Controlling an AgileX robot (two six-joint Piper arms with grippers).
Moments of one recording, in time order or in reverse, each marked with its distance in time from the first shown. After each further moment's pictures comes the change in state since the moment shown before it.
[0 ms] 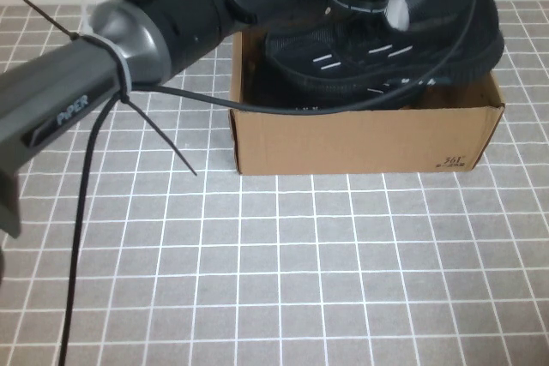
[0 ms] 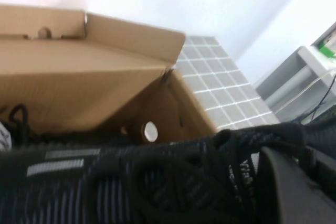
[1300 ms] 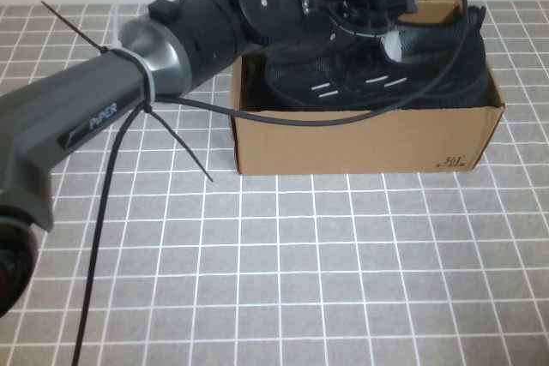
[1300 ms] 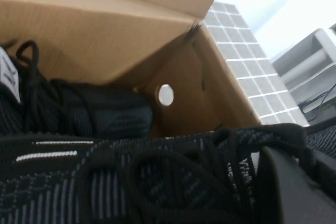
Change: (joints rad) right arm 0.000 0.000 0.000 0.000 0.000 0.000; left arm 0.000 0.066 0.000 0.006 0.020 -0.087
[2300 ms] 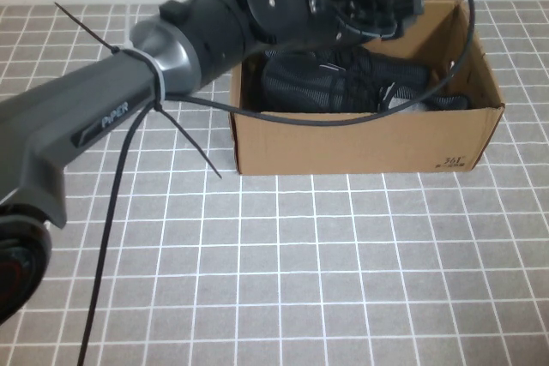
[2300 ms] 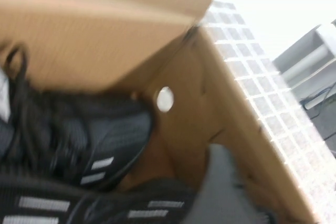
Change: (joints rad) right arm 0.000 0.000 0.000 0.000 0.000 0.000; left arm -0.004 0.033 -0.041 -0.010 -0.002 0.051
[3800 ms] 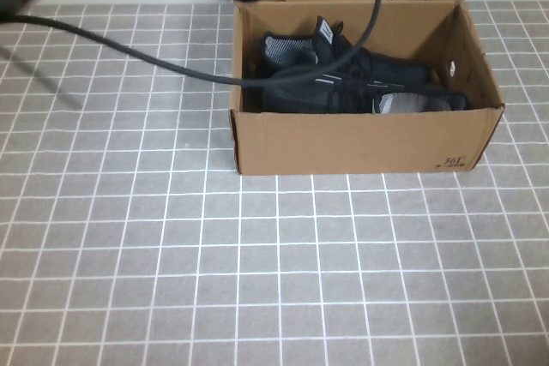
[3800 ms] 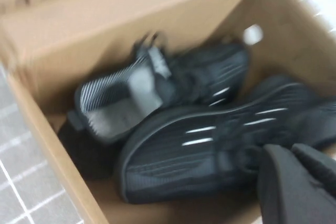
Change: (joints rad) right arm 0.000 0.000 0.000 0.000 0.000 0.000; left arm 0.189 -0.240 -0.022 0.288 0.488 0.120
